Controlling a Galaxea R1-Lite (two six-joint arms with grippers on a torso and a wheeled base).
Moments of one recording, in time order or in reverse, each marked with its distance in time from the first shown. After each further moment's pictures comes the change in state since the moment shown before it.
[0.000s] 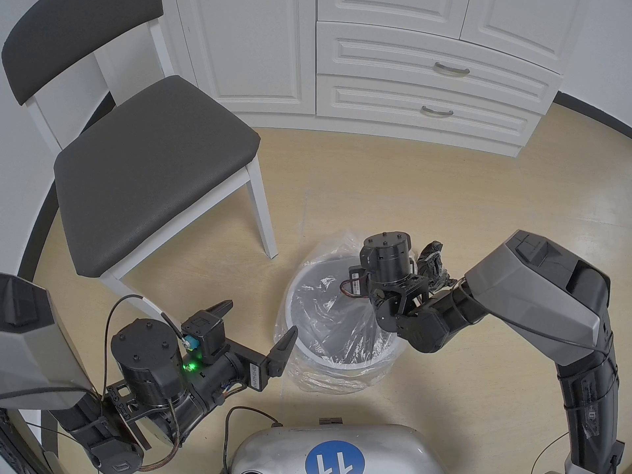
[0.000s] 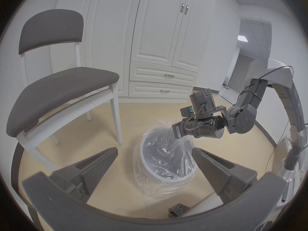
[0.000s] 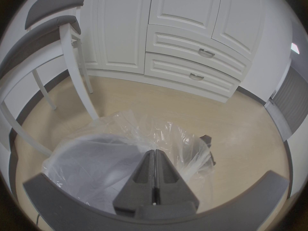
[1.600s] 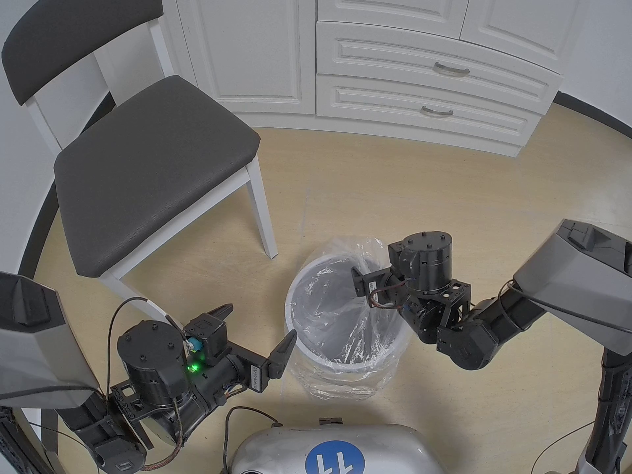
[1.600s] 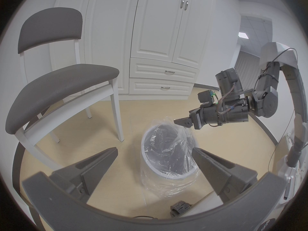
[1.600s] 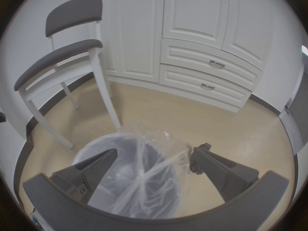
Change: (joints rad) left arm 0.009 0.028 0.000 -0.001 -0.001 0.004; right arm 0.008 -0.214 0.336 -0.181 0.167 -0.097
